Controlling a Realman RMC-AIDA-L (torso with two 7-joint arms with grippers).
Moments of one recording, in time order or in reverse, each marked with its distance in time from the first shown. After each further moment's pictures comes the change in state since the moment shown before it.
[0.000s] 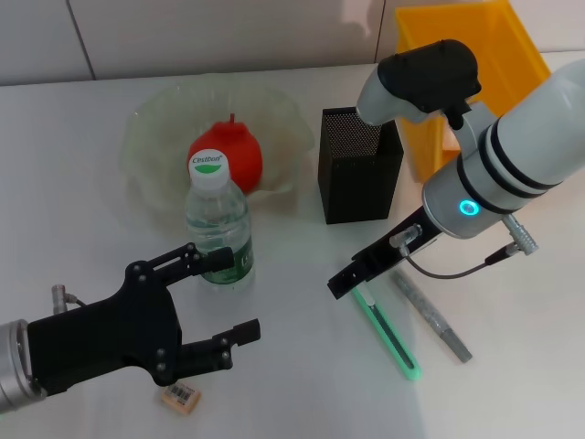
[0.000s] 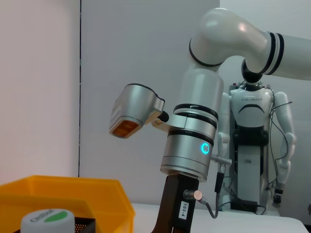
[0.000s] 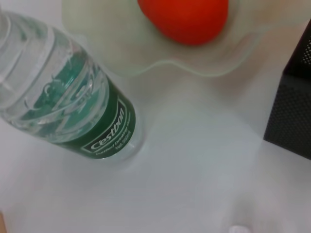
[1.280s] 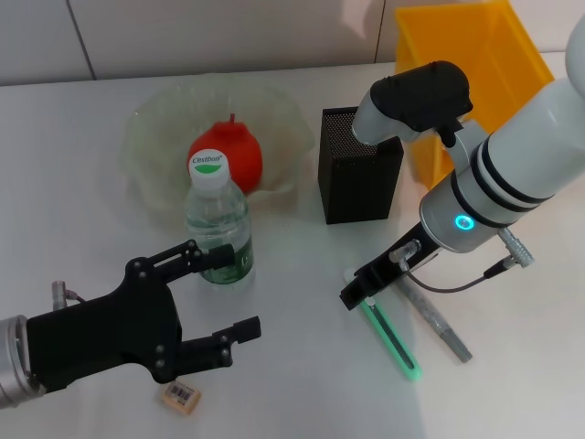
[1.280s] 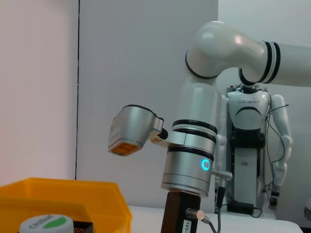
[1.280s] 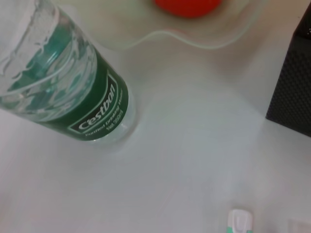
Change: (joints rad) left arm -0.005 0.002 0.000 0.009 0.000 0.009 -0.022; right arm 0.015 0.000 -0.029 0.072 0.000 0.022 0.000
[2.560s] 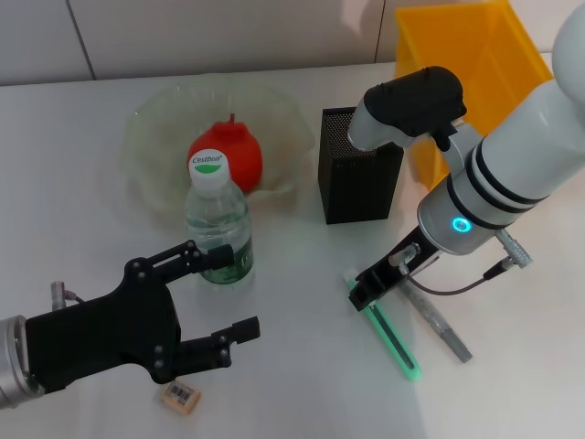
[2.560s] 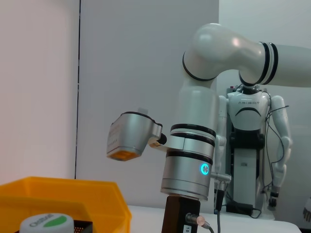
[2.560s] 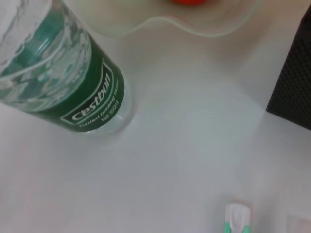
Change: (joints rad) left arm 0.001 0.001 0.000 0.000 0.000 0.002 -0.007; right arm 0.026 -0.002 -0.010 0.042 -0.006 0.000 -0.001
